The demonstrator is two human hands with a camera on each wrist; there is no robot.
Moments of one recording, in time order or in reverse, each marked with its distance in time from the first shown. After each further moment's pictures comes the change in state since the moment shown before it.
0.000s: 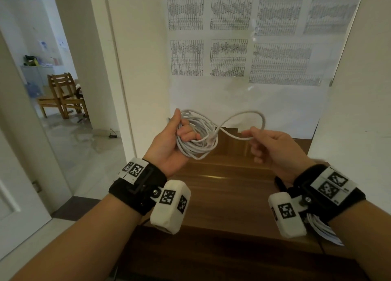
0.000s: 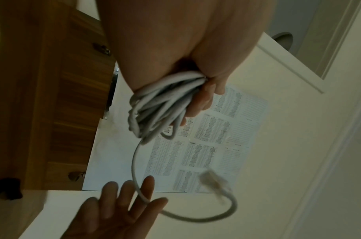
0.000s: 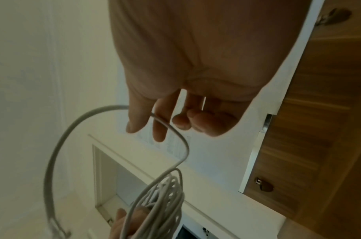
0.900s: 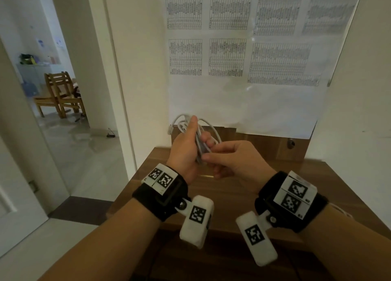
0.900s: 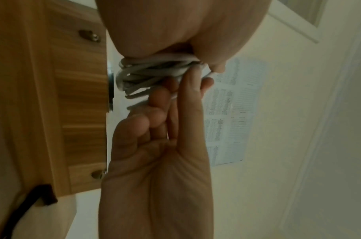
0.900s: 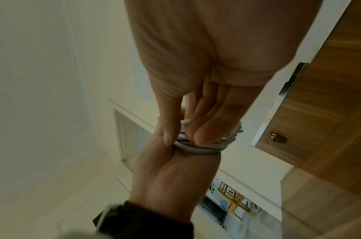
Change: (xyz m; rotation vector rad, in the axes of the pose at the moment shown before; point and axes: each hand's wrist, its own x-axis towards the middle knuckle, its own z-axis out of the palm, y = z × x) left_hand 0.011 -0.041 0.011 0.398 0.166 0.150; right_hand -0.007 0.010 0.070 -0.115 -0.091 0.089
